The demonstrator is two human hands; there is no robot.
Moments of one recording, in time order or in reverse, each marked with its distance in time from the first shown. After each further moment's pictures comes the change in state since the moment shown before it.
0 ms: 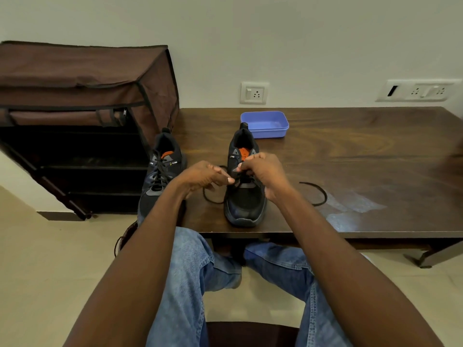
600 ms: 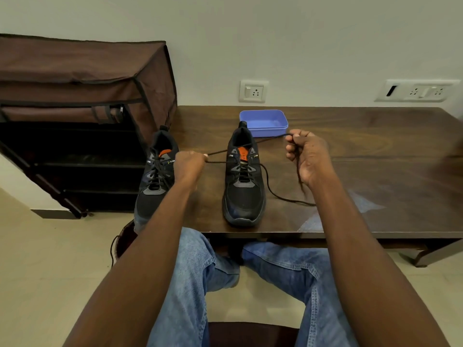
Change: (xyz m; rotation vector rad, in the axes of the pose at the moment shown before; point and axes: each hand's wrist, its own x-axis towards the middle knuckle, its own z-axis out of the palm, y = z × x) left_hand 0.027 -0.009 0.001 -0.289 0.708 -0.125; right_hand 0.029 -0.015 -0.075 0.464 0.183 -0.158
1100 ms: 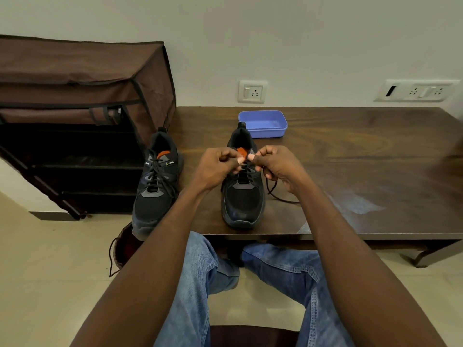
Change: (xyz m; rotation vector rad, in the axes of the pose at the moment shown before) left_hand -0.041 0.017 0.017 0.007 -0.543 0.528; right_hand -0.016 0.020 0.024 -0.642 -0.354 0.044
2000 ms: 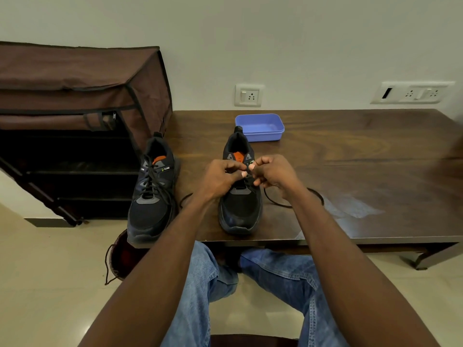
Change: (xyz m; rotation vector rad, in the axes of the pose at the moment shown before) left_hand 0.003 -0.001 0.020 0.144 -0.033 -0.131; right_hand 0.013 0.010 0.004 -0.082 0.058 0.108
